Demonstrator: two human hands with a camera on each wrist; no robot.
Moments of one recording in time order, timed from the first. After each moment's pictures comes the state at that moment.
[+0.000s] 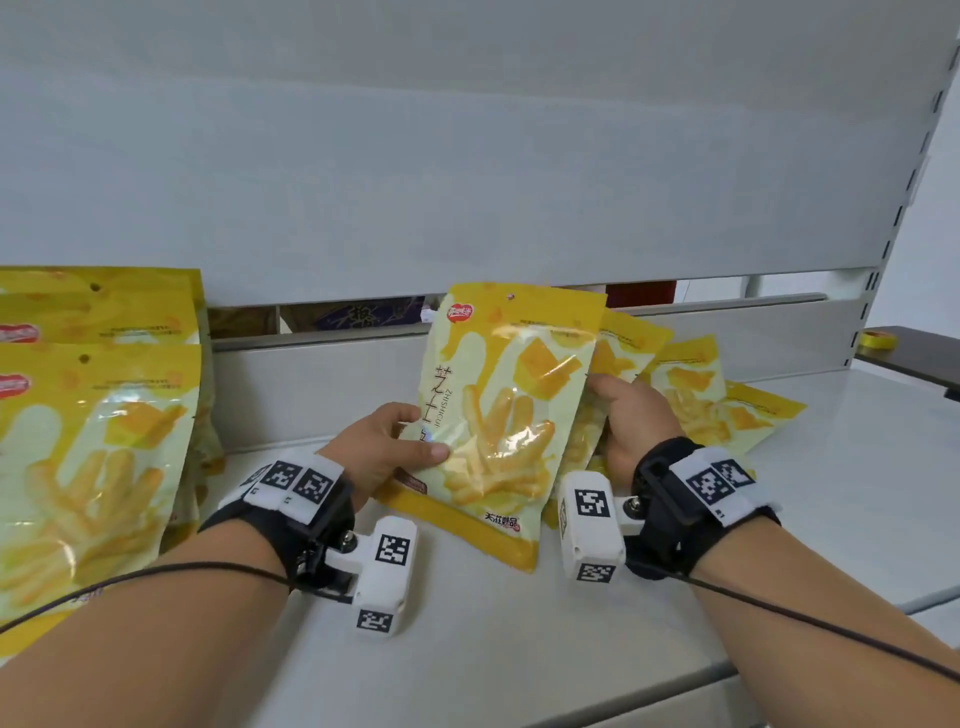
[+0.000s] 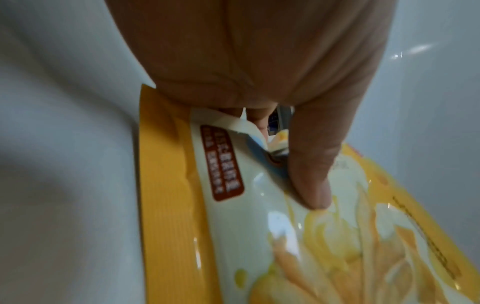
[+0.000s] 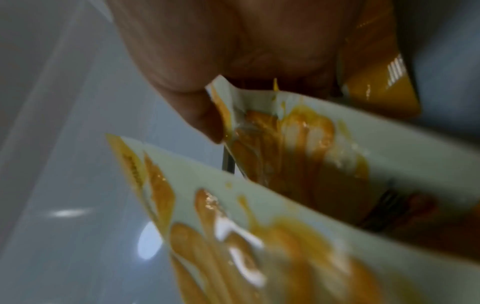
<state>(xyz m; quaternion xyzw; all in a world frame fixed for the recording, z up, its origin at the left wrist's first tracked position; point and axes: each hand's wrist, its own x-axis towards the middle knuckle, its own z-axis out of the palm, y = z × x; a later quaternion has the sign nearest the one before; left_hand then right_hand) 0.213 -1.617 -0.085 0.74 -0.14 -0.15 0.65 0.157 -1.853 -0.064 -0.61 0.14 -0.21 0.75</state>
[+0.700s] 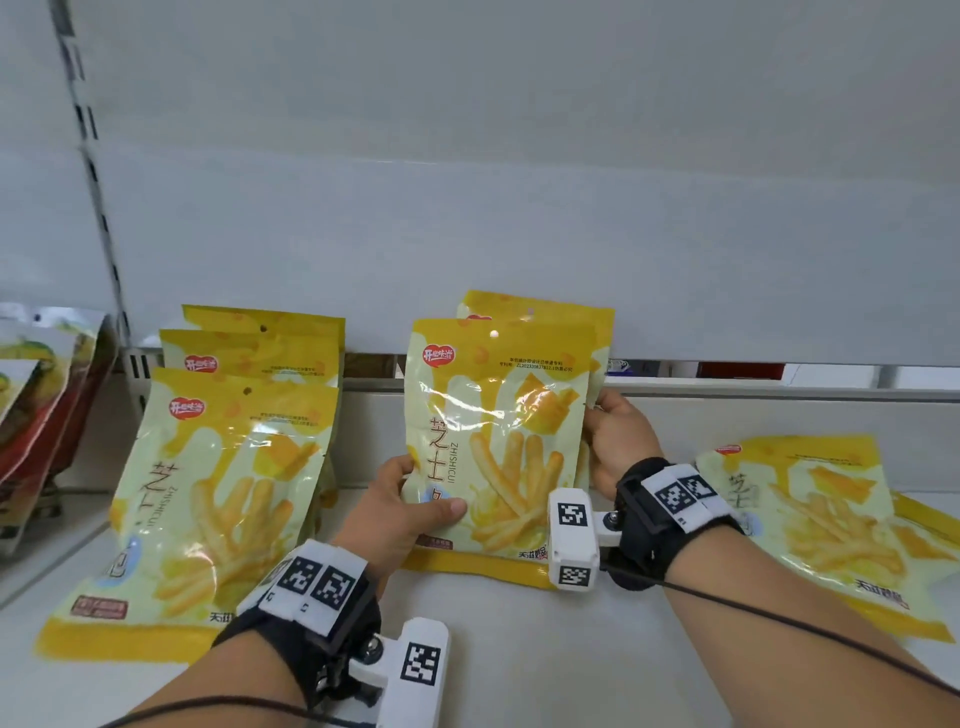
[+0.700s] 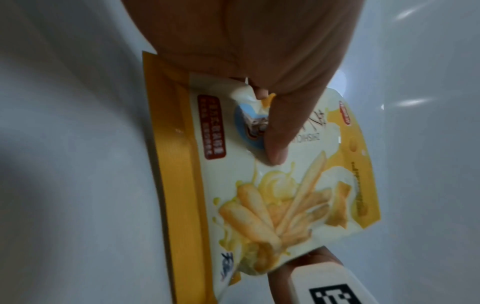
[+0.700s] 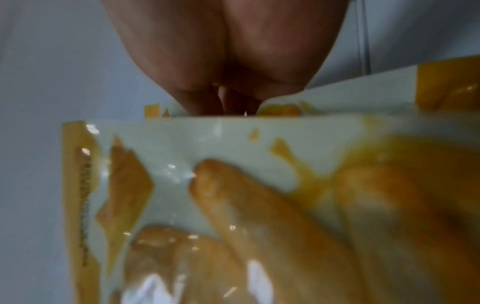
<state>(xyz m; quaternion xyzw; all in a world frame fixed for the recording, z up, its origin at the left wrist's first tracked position) 0.213 -1.549 -0.103 0.69 -0.06 0.03 0.72 0.254 -1.775 -0.043 -0.63 0.01 -0.13 0.76</state>
